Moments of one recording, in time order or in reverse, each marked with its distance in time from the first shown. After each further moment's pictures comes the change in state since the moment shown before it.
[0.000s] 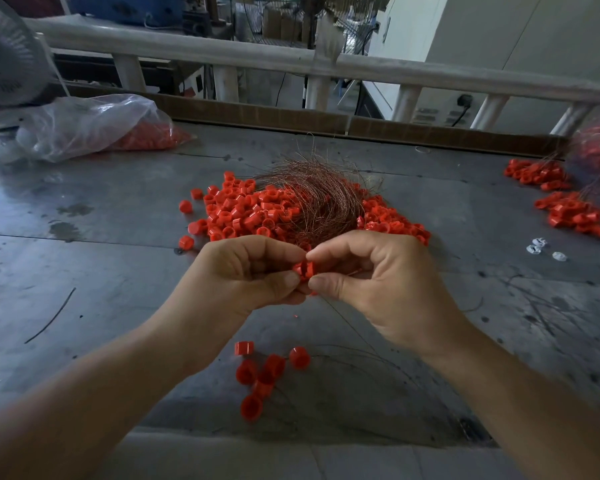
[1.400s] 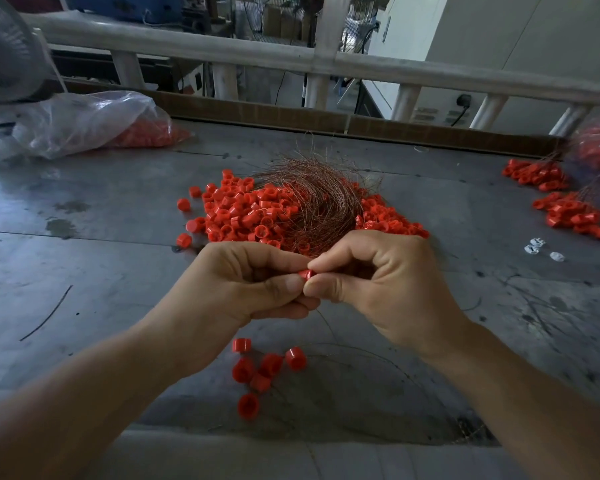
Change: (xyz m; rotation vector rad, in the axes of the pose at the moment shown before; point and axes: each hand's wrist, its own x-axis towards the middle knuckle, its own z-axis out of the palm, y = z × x) left_hand -0.004 0.000 -0.003 -0.033 -0.153 -0.023; right_hand -0.001 0.003 -0.003 -0.048 0.003 -0.203
